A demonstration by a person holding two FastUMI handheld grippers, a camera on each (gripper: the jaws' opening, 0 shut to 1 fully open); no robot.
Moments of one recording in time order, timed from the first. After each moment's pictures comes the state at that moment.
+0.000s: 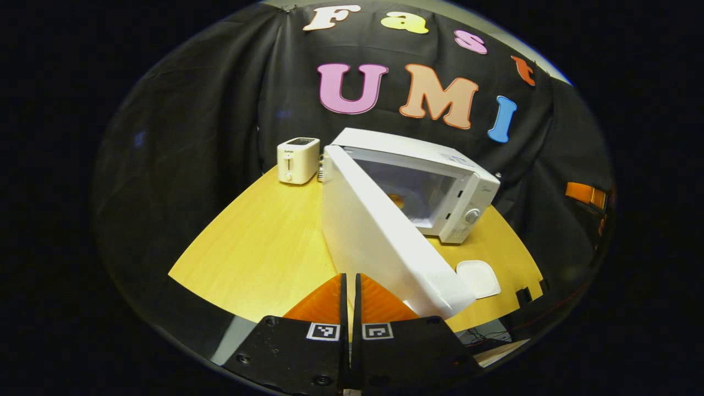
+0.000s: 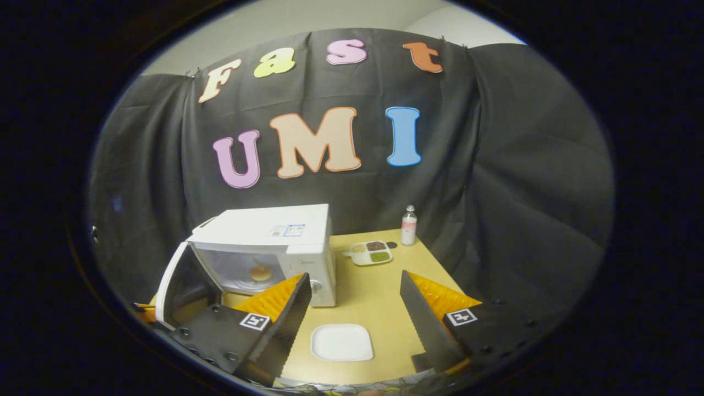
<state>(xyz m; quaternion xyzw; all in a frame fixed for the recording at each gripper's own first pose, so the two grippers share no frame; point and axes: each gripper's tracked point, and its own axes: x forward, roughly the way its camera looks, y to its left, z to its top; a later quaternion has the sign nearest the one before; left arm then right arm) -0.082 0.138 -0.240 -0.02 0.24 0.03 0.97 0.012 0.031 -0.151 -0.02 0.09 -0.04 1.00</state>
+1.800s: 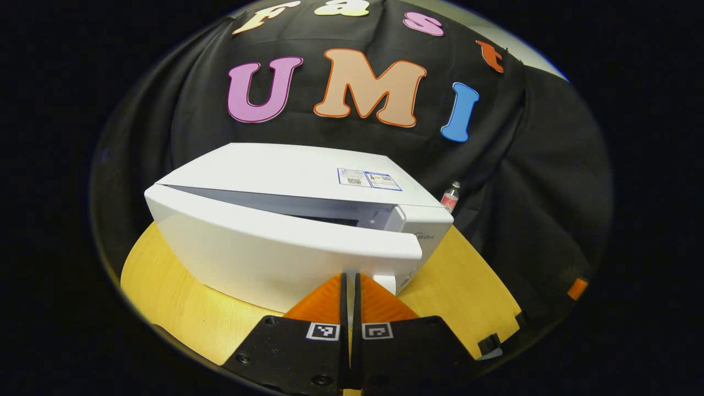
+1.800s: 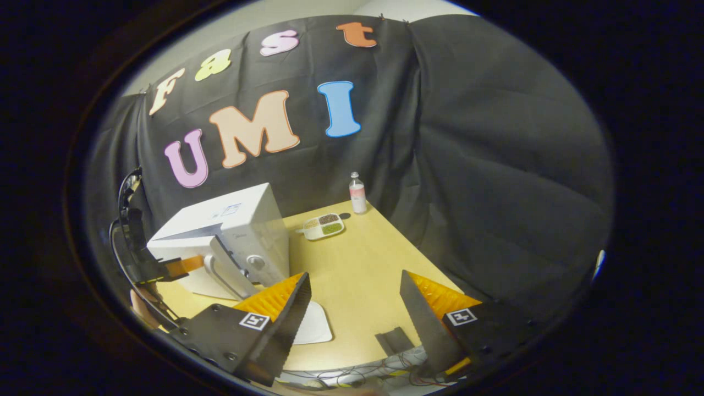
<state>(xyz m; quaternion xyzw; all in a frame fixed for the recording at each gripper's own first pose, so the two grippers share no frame) 0.114 -0.044 -0.243 -0.01 0.22 -0.08 0.97 -0.001 -0.081 -0.212 0.05 0.13 -0.11 0.98</state>
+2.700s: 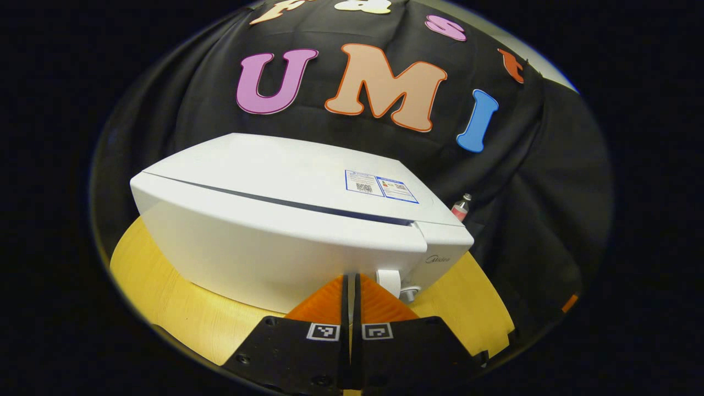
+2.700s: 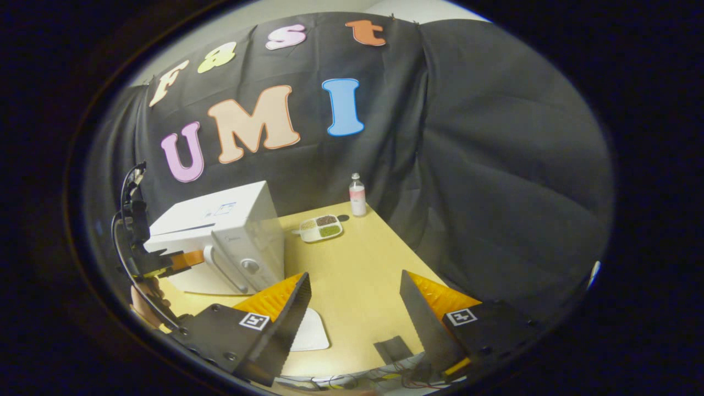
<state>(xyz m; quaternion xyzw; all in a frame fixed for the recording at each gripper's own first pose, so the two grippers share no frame) 0.146 -0.045 -0.246 -0.06 0.22 -0.06 0.97 0.023 -0.077 -0.210 0.03 0.15 -0.12 0.98</state>
